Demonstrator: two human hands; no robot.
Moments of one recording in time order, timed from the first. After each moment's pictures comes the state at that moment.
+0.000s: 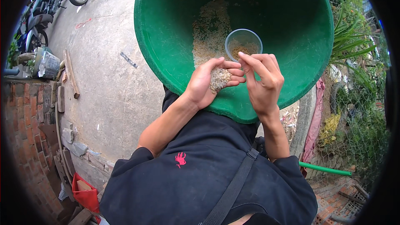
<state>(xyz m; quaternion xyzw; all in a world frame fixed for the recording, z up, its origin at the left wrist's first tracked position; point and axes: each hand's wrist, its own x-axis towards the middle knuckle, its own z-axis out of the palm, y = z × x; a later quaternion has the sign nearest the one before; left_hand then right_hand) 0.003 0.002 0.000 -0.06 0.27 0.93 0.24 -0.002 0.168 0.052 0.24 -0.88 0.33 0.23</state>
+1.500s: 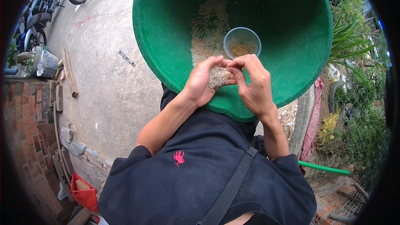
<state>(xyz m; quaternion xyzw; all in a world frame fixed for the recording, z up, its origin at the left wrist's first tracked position) 0.004 0.002 -0.004 -0.08 0.27 0.93 0.22 -0.001 0.160 0.048 0.29 -0.85 0.43 0.13</state>
